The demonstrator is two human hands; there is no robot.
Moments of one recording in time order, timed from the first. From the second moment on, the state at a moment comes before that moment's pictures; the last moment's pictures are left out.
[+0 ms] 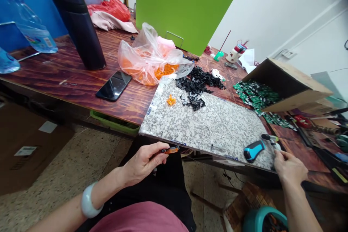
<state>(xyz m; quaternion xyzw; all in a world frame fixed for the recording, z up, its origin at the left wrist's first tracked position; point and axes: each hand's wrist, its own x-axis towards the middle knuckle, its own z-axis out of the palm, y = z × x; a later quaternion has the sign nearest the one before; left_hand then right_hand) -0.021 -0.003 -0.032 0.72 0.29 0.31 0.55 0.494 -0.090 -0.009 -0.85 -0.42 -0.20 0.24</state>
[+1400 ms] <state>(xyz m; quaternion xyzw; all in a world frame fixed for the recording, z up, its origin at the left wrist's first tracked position) -0.050 -0.016 -0.096 0.75 0.36 0.07 0.55 0.295 -0.238 -0.136 -0.87 -0.28 -0.02 0.40</state>
